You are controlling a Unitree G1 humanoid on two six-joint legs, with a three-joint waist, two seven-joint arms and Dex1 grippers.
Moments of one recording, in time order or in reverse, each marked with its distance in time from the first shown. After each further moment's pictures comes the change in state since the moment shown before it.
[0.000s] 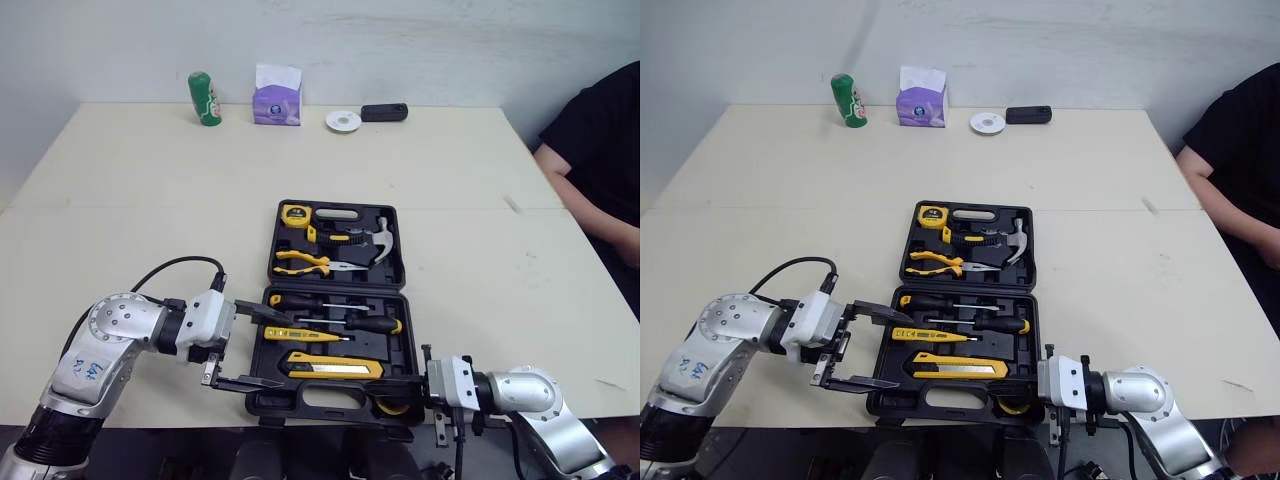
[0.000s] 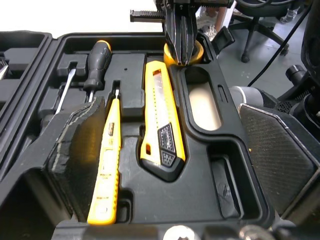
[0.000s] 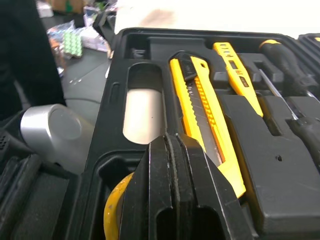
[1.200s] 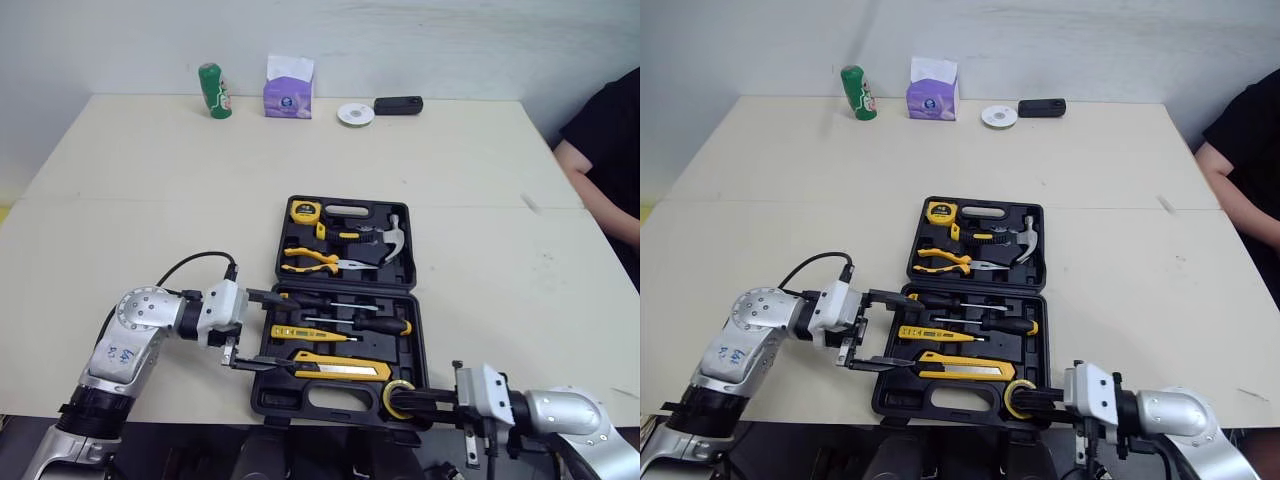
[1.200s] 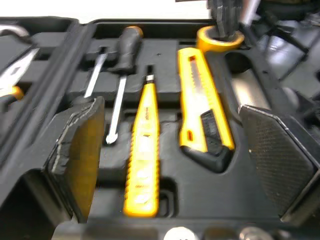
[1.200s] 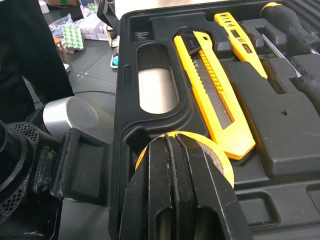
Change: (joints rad) left arm -0.096 -0.102 -0.038 0.237 0.095 -0.135 0.030; right arm 0.229 -0.100 -0.207 -0.174 0.151 0.145 -0.023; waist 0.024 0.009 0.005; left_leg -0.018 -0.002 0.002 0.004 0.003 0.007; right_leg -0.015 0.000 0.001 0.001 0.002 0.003
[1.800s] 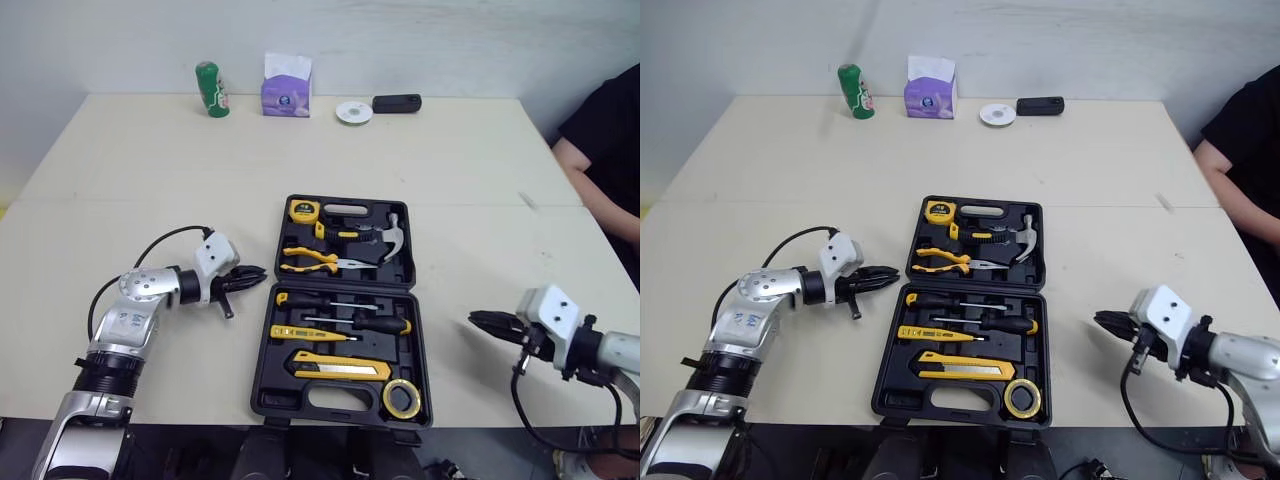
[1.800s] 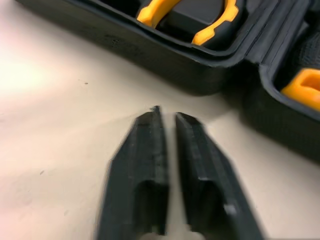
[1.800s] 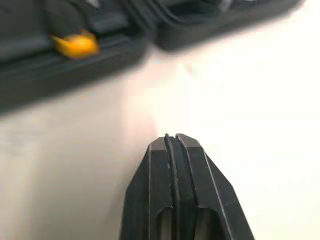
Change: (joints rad) left arm -0.205 -0.078 0.017 0.307 0.204 0.186 0.343; right arm -0.272 -0.099 -0.198 0.279 -0.132 0.176 -0.174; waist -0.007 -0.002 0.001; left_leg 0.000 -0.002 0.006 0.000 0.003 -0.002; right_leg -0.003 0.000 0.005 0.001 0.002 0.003
